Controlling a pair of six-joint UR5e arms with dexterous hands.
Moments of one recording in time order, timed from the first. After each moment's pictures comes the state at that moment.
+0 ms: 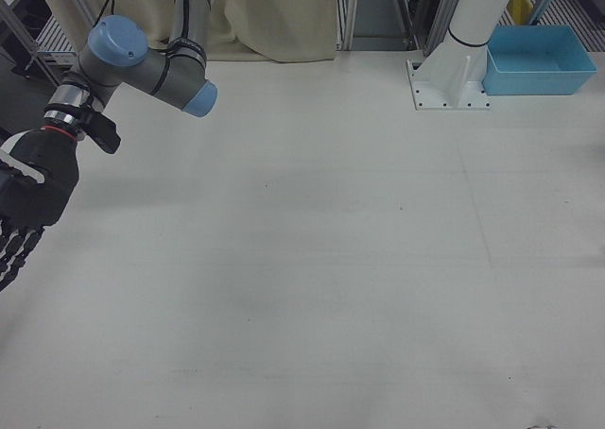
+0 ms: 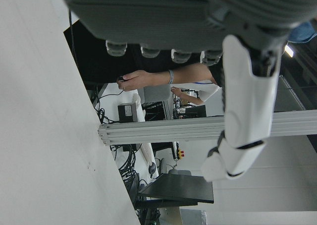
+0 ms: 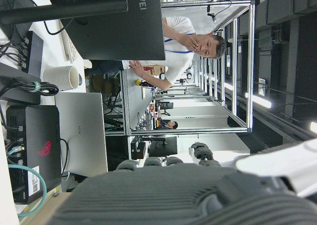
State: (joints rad) left arm -0.95 -1.73 -1.97 0.26 1.51 0.24; right arm 1.49 -1.47 1.50 -3.32 -1.41 0.09
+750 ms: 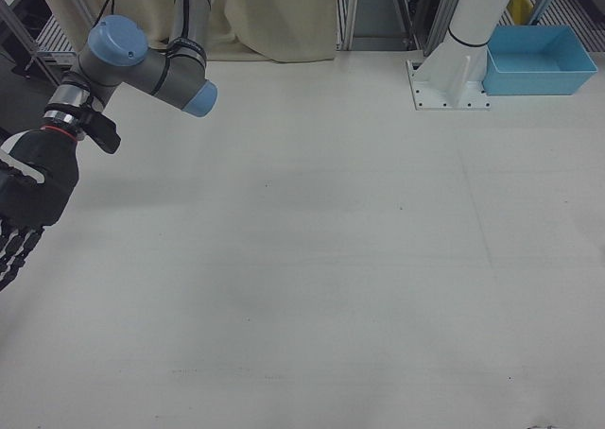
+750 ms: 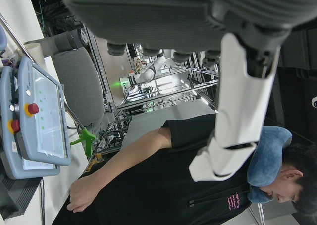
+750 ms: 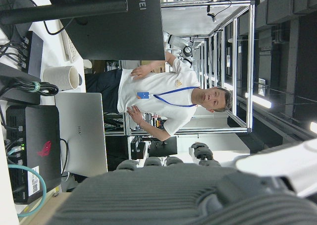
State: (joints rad) left arm -1.42 -1.69 -1.73 0.16 1.57 0.28; right arm 1.49 -1.47 1.50 -3.32 -1.41 0.09
